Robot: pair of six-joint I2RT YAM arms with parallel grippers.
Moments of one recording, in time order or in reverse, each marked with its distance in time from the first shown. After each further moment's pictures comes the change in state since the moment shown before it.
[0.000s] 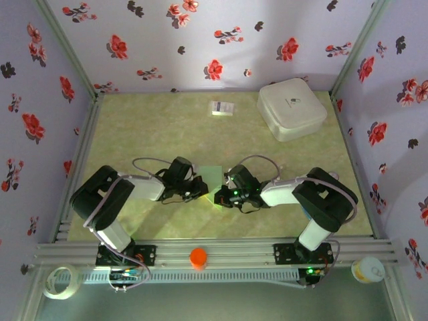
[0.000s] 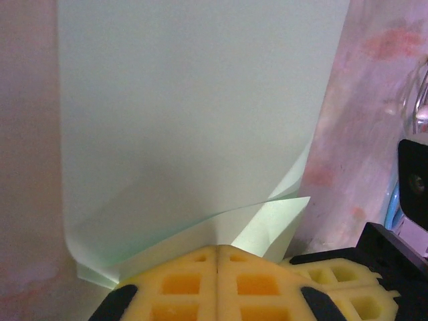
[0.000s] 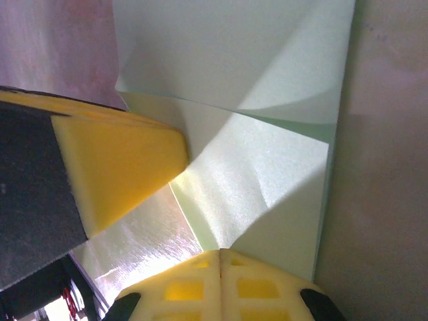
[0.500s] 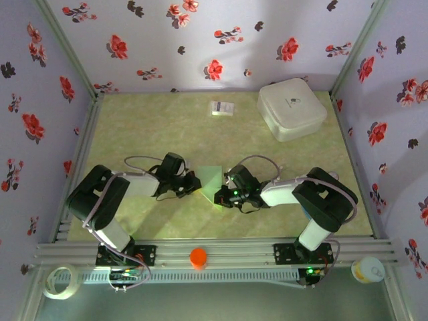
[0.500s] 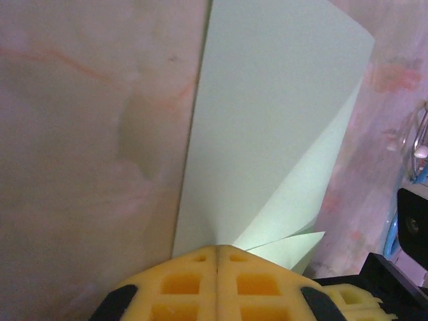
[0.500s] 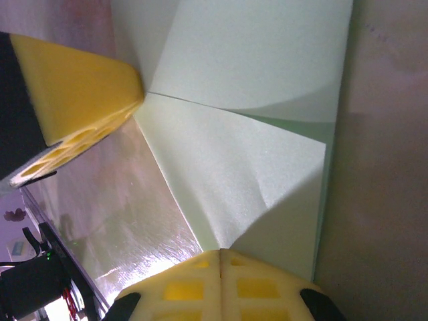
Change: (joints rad) left arm 0.106 -0.016 0.007 -0.059 0.008 0.050; right arm 0.000 0.000 0.000 0.000 0.000 0.000
